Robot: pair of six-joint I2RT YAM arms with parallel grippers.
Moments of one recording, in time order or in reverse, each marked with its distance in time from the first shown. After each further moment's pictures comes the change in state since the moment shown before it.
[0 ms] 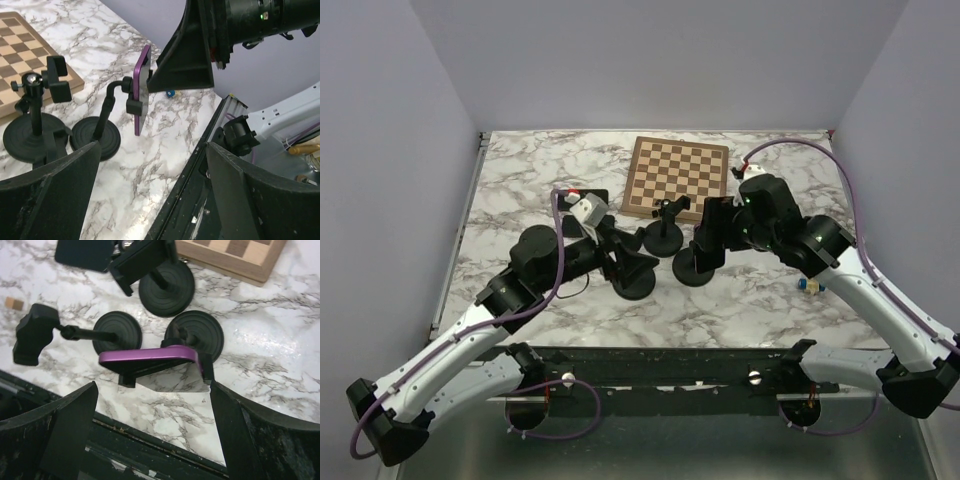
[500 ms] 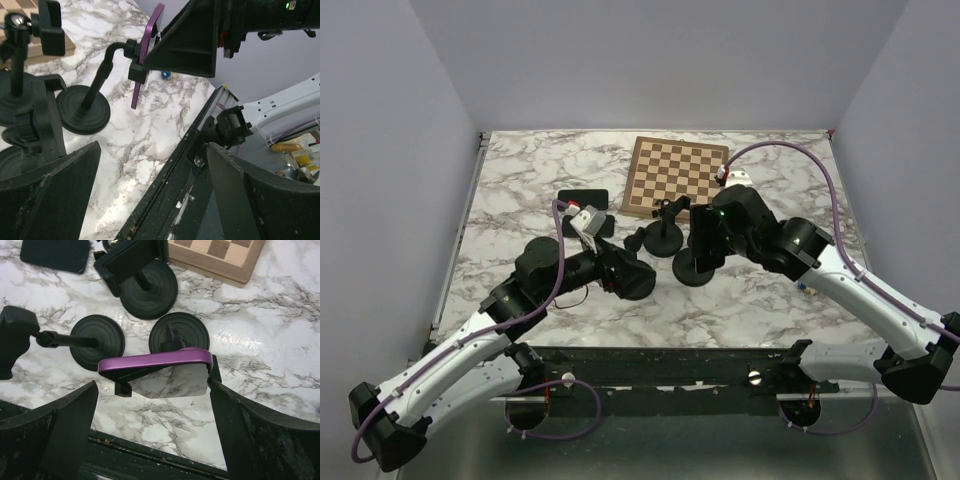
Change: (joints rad) left arm 0.001 -0.101 -0.139 -0.025 -0.001 -0.116; right arm 0.139 0.062 0.006 -0.019 0.239 0.060
